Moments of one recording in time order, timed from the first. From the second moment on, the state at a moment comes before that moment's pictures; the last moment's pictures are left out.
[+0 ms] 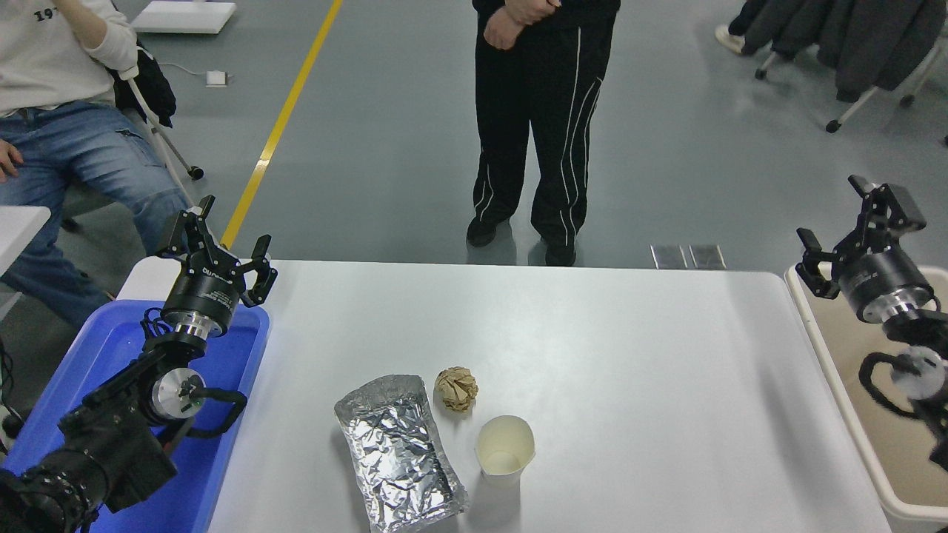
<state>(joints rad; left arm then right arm) -0.61 0.29 -0.84 -0.45 0.19 -0.47 -0.66 0.85 -0.52 0.49 0.47 -0.25 0.26 0.45</state>
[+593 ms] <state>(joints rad) -0.61 0.29 -0.84 -0.45 0.19 -0.47 -0.66 1.42 -0.39 -0.44 0.57 -0.62 0.26 0.46</state>
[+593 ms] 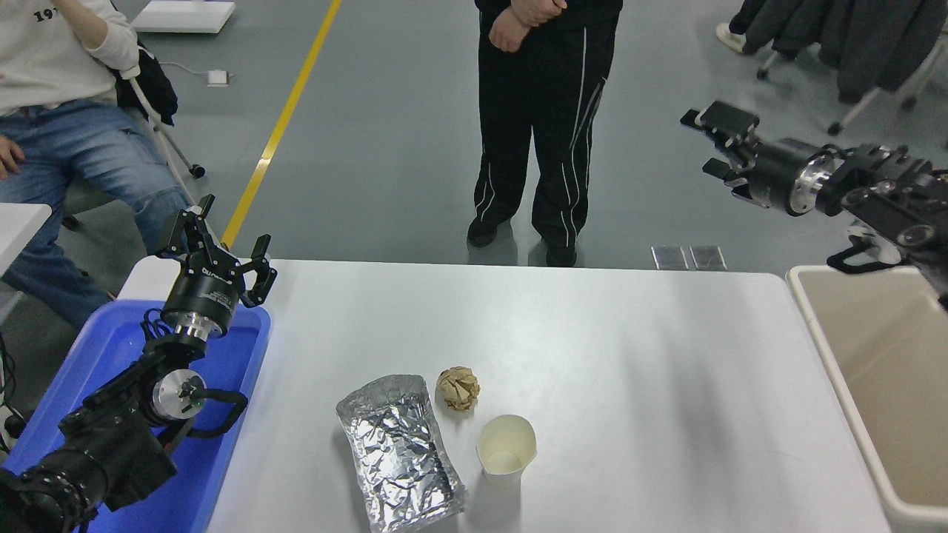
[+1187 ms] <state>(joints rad) -0.61 0.29 -0.84 -0.45 0.19 -0.47 -0.66 1.63 -0.38 -0.69 1.11 -0.99 0.29 0.45</state>
